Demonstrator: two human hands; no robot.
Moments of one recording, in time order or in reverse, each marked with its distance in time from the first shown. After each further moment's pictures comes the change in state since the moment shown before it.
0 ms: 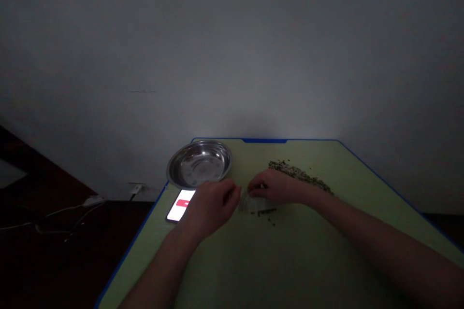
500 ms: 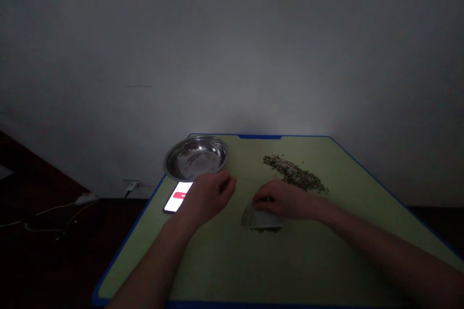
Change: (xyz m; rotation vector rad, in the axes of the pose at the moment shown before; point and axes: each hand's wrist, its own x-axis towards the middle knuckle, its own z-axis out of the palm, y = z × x) left_hand 0.002 0.001 0.000 -0.020 0.013 0.027; right_hand -0.045 -0.018 0.014 0.090 -0.015 0.022
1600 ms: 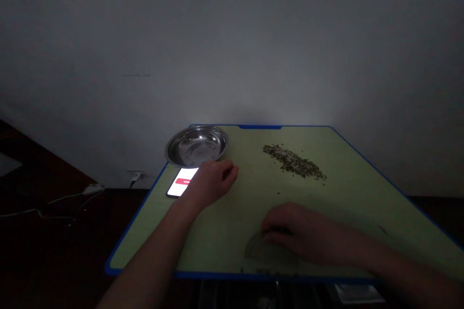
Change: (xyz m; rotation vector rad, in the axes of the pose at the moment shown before) left_hand 0.002 0.002 0.007 0.013 -0.057 0.021; right_hand -0.061 -0.052 0.023 0.107 -0.030 0.116
